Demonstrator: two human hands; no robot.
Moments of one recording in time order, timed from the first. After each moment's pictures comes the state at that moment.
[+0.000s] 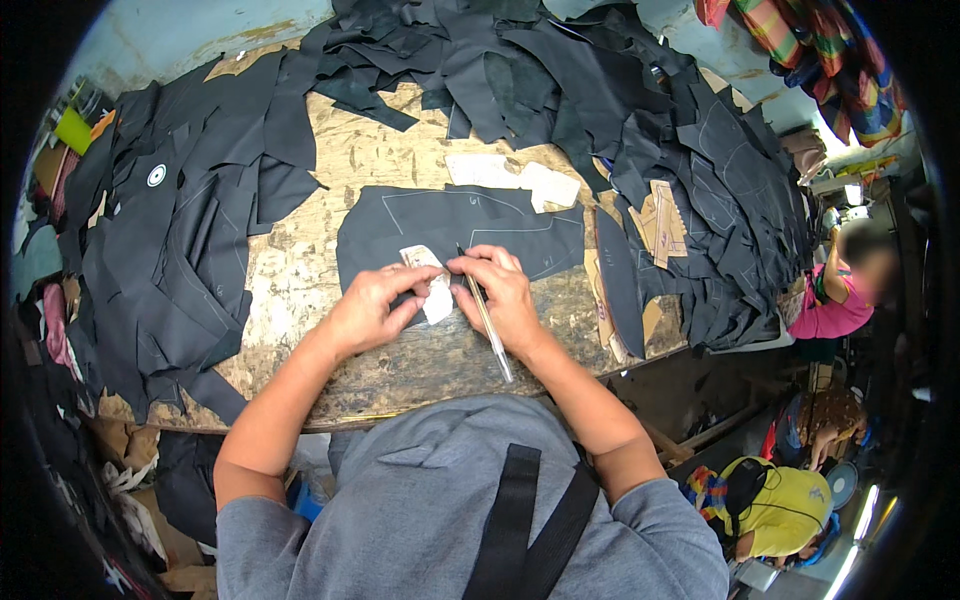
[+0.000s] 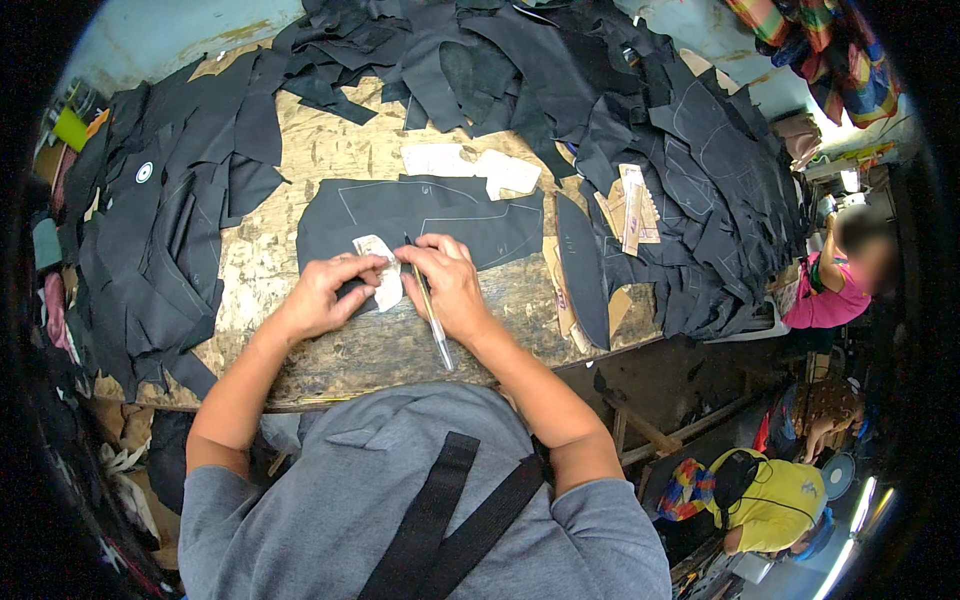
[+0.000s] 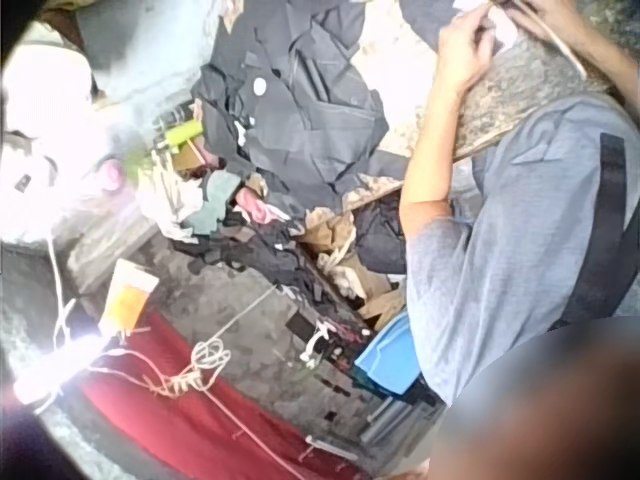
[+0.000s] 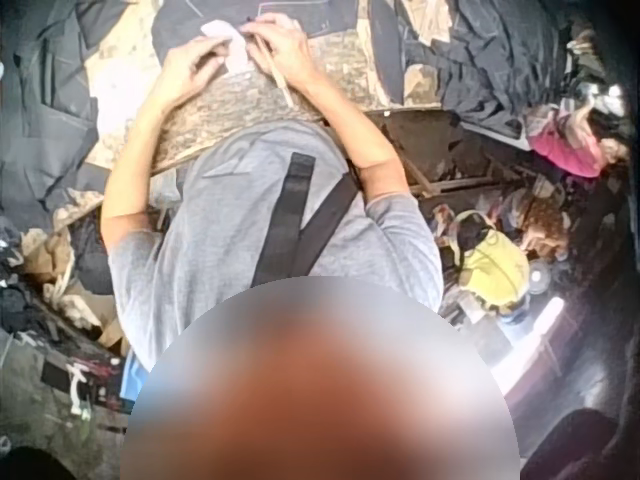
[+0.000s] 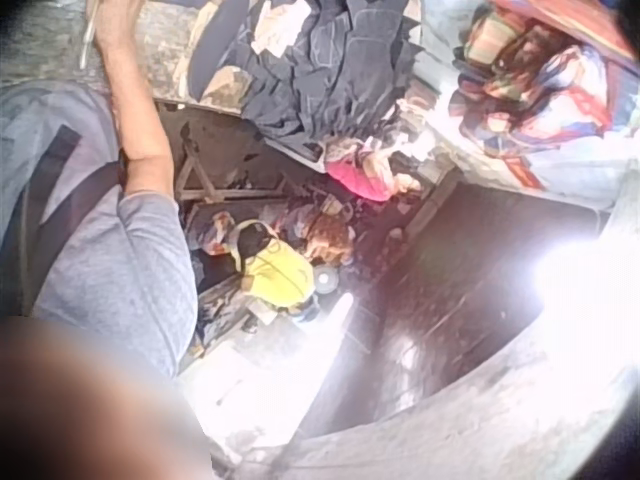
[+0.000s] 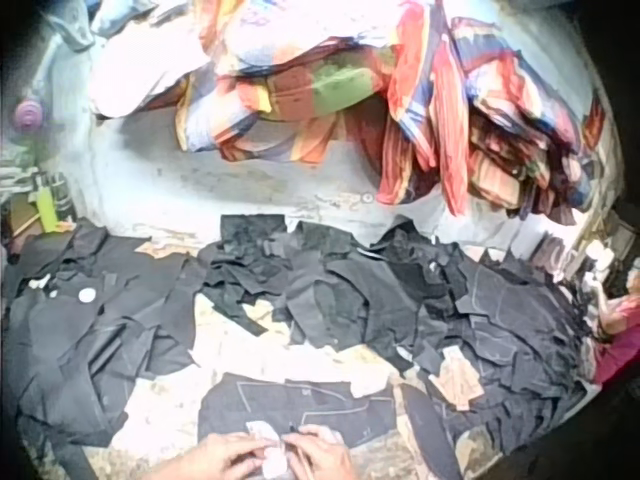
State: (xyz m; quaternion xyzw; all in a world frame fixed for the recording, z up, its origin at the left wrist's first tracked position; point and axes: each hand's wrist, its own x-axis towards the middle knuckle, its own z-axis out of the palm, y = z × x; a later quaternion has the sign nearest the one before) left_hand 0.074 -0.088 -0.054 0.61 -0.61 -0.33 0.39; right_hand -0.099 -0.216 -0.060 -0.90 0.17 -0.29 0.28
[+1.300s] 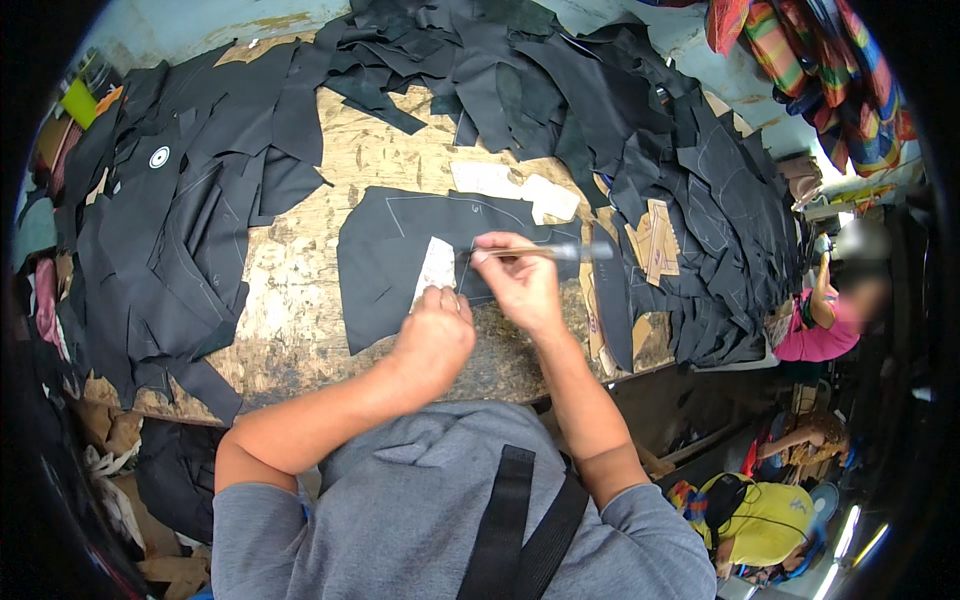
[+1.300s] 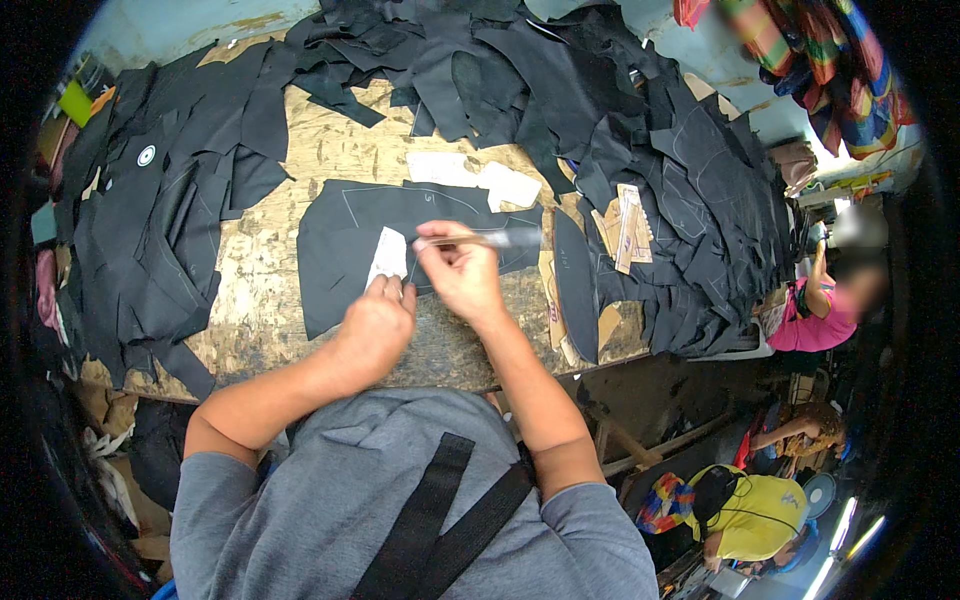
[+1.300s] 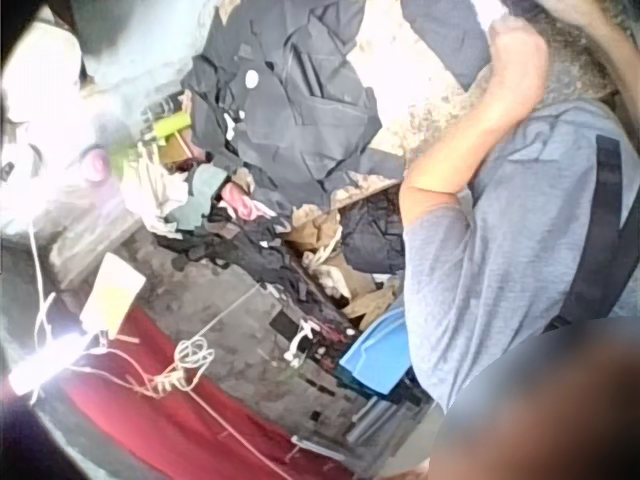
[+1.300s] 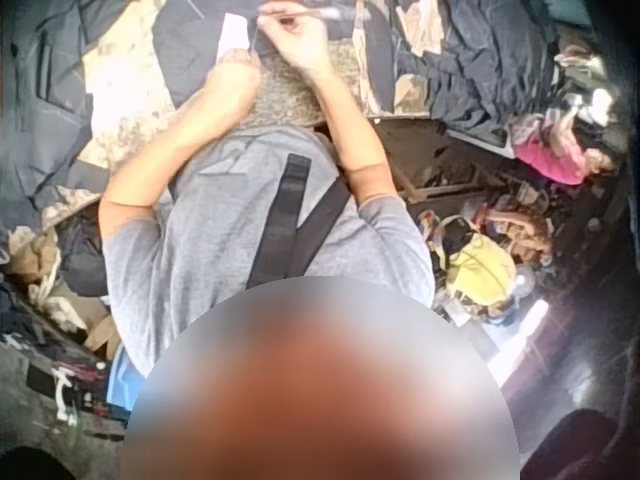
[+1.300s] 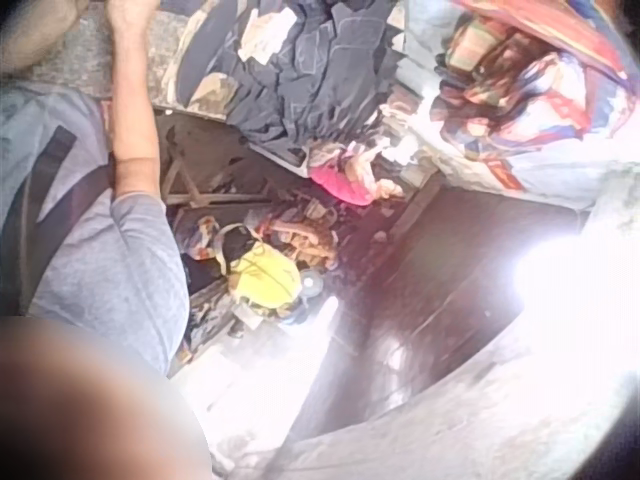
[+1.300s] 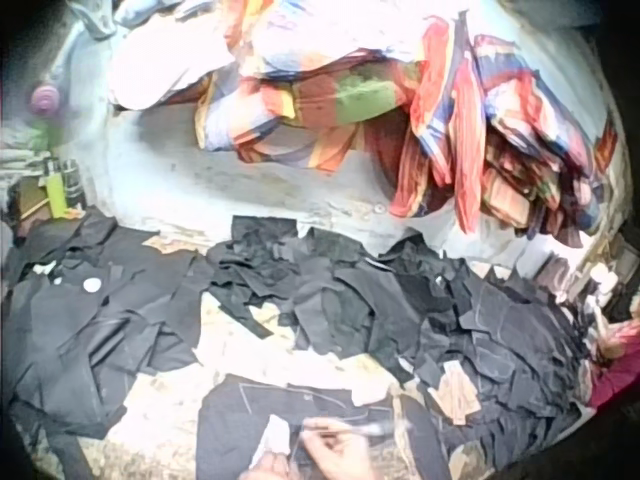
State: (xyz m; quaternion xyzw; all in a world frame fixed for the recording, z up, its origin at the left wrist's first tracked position) left_hand -0.007 -0.103 -0.030 0.71 -0.69 -0.10 0.09; right_hand -0.093 -0.235 -0.039 -0.68 0.29 -0.27 0.62
